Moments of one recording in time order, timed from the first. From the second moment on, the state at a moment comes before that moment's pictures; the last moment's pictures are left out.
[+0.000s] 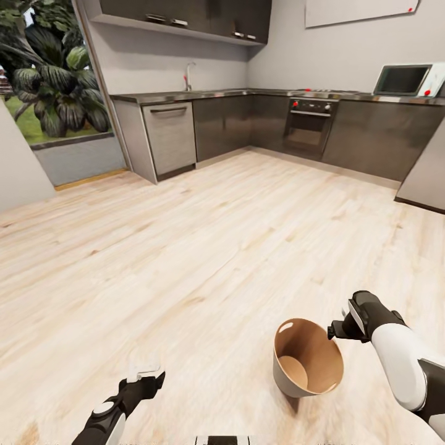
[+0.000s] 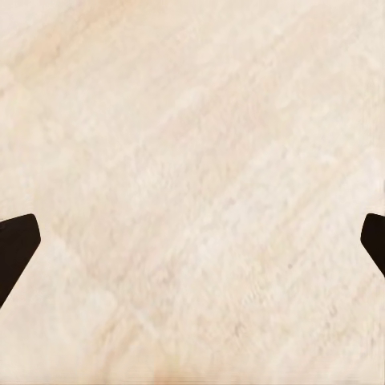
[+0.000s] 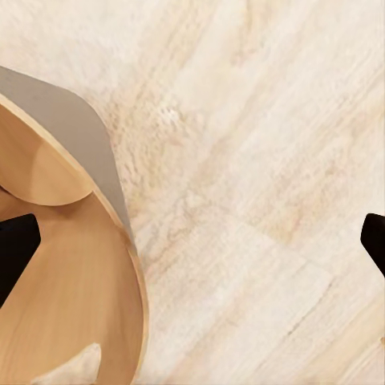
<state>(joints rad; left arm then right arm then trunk) -0.27 0.03 0.01 -0.85 0.13 0.17 -0.08 -0.98 -0.22 -0.37 -0.33 0.50 0.95 0.22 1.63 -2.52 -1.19</state>
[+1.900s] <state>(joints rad) -0.27 0.03 0.01 -0.84 0.13 0.17 -0.08 -0.98 -0.19 -0.37 -0.33 0.50 0.95 0.22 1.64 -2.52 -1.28</state>
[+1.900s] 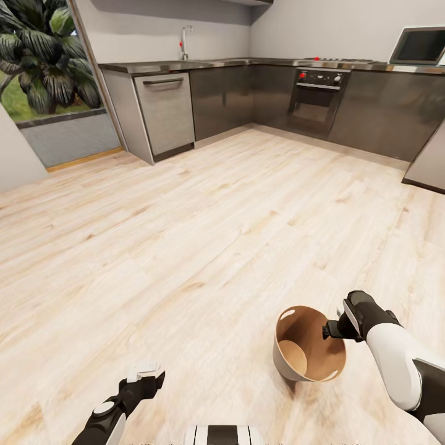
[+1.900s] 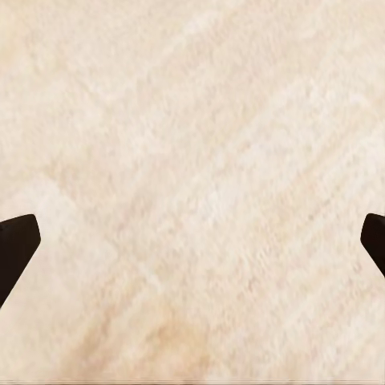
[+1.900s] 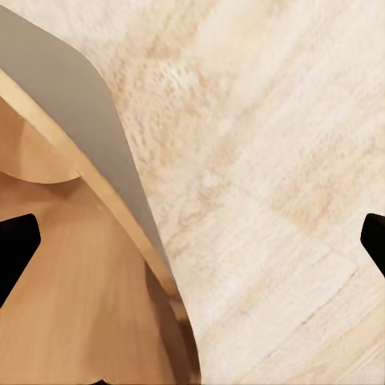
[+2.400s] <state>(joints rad) -0.27 0.03 0.01 -0.84 0.13 0.17 -0.08 -0.98 -0.19 -0.37 -0.33 0.50 0.92 0.22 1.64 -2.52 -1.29</state>
